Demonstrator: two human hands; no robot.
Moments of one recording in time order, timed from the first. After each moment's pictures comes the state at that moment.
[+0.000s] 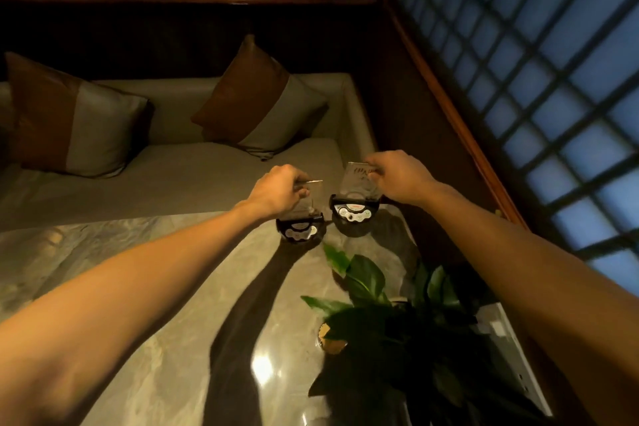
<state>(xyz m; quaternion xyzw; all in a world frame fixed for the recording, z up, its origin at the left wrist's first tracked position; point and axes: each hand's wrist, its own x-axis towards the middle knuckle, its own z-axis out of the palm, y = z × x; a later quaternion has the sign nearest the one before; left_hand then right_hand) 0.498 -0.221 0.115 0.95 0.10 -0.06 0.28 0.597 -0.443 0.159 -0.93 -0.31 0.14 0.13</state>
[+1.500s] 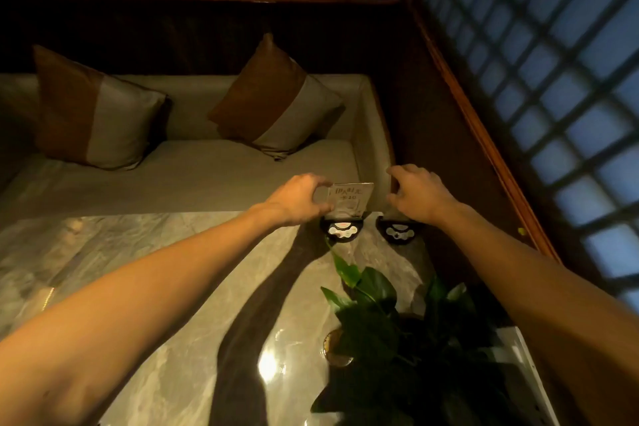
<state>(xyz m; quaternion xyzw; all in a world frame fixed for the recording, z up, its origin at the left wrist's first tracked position) 0.511 -0.226 0.105 0.96 0.05 -0.09 0.27 0.621 -0.455 0.123 -0.95 -0.27 0.16 0.05</state>
